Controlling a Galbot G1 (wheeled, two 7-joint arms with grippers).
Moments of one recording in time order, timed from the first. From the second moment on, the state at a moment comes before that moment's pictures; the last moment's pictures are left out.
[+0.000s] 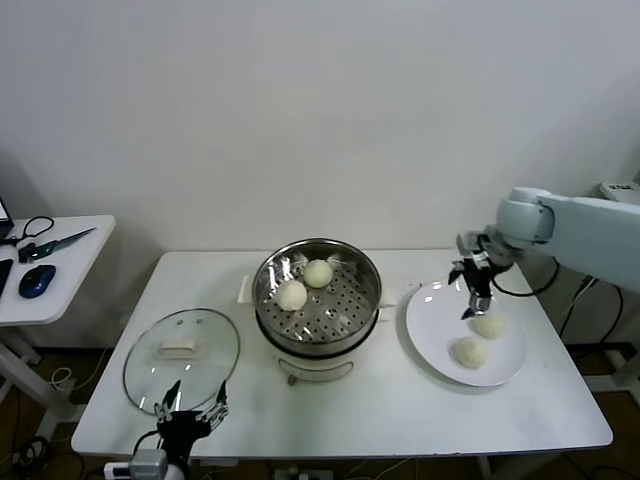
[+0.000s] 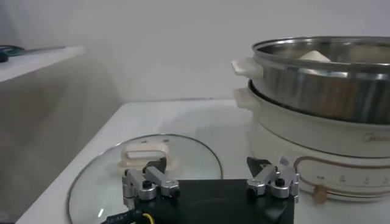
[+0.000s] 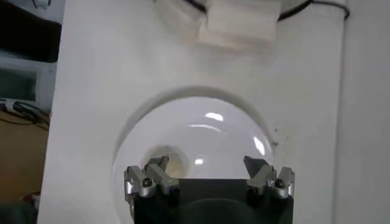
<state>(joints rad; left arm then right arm) 1.74 -1.53 -0.62 -2.10 -0.04 0.25 0.01 0.65 0.68 -1.62 1.35 0.41 -0.26 -0.95</state>
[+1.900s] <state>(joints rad) 1.75 -1.53 -0.61 -2.12 -0.02 0.26 0.01 0.85 0.88 -1.56 1.34 0.25 0.12 -0.99</state>
